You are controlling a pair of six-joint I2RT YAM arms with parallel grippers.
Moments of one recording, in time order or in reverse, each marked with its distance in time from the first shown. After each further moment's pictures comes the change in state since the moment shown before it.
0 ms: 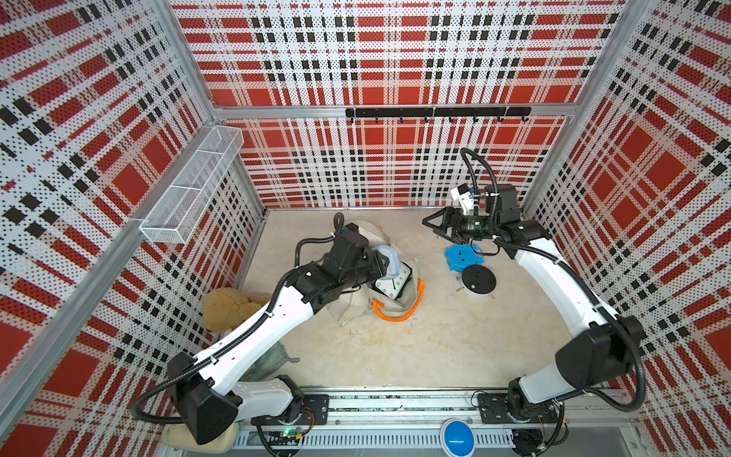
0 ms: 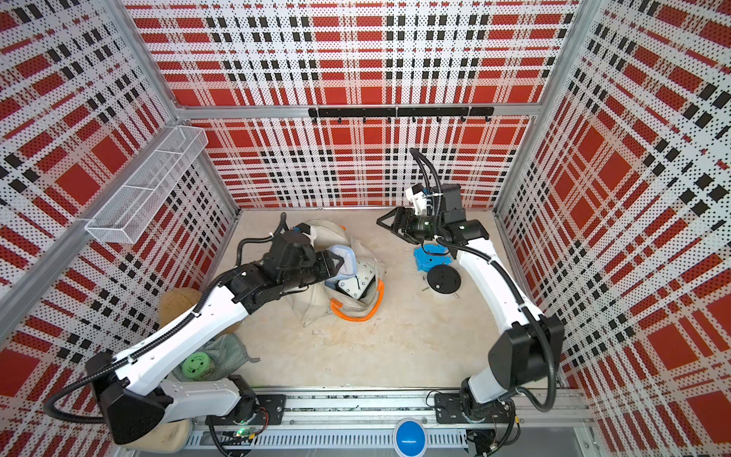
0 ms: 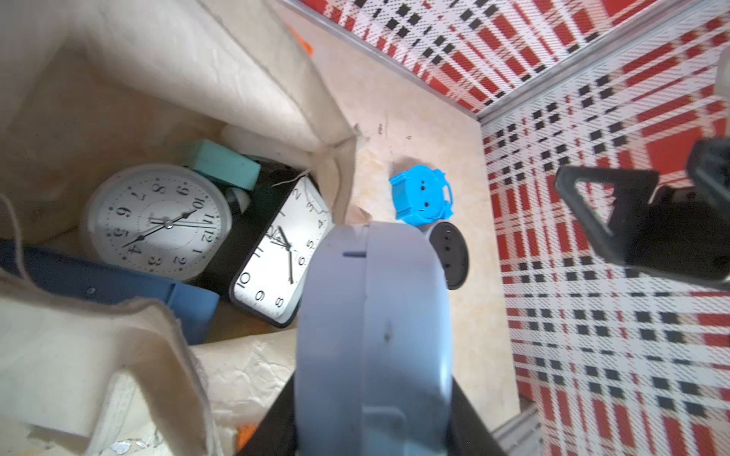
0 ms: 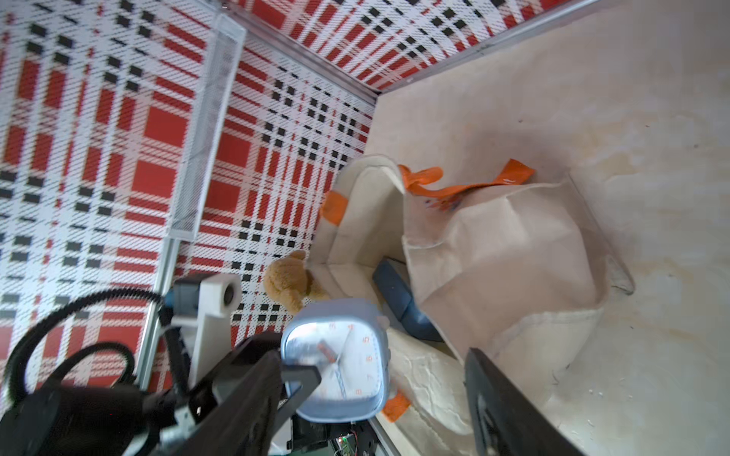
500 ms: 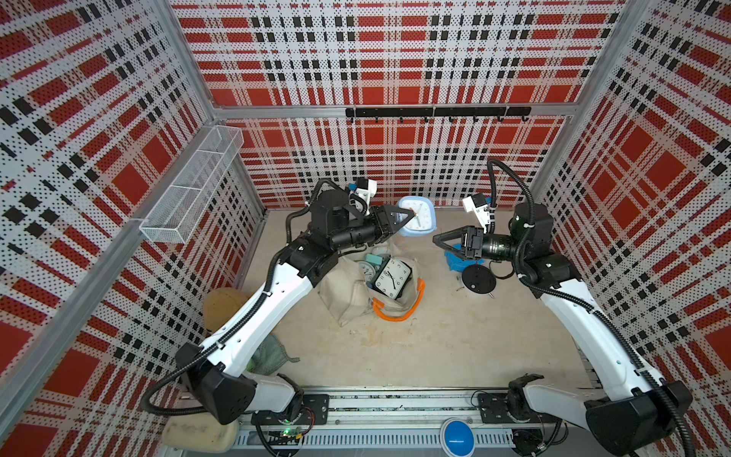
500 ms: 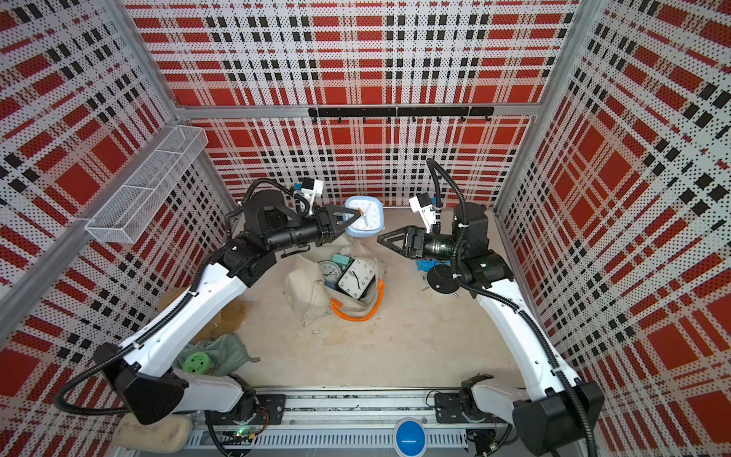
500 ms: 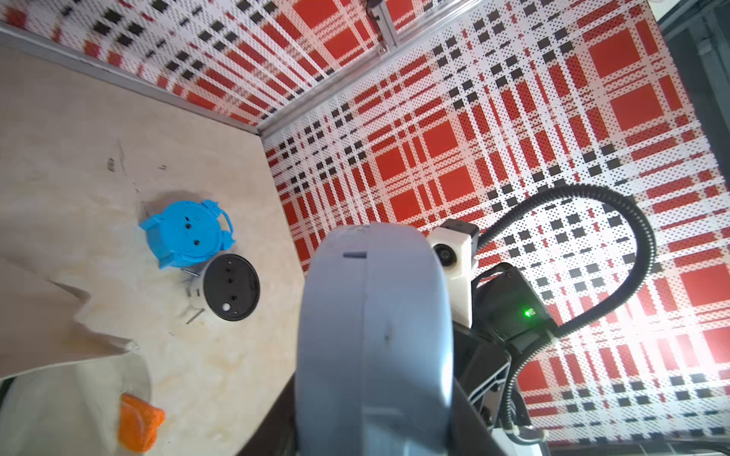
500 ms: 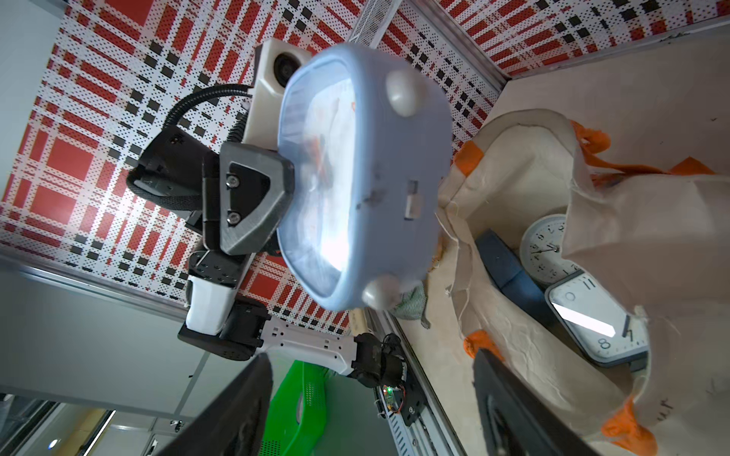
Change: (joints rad) left arm 0.083 0.150 0.217 0.383 0.523 -0.210; right arm 0.004 -0.274 -0.250 0.276 -0.241 0.122
